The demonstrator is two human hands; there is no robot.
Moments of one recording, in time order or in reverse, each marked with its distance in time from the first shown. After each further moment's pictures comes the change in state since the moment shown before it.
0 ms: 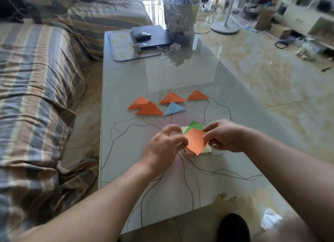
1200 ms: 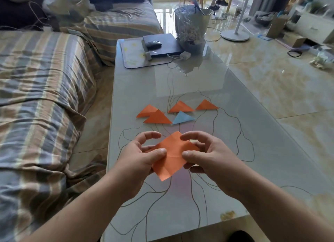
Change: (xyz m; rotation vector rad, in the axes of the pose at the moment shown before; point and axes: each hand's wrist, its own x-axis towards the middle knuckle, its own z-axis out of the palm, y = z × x) left_hand -0.033 0.032 -0.104 -1.135 0.084 -0.811; right_hand -0.100 -0.023 0.076 0.185 -0.134 -0.422
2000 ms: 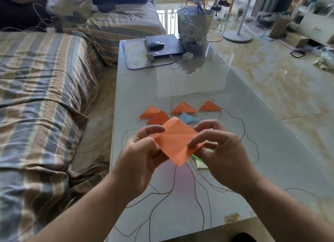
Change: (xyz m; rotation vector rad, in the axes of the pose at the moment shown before) left_hand -0.004 0.015 0.002 -0.331 -0.075 0.078; right_hand 0.010 0.003 -0.003 -0.327 0.210 -0.471
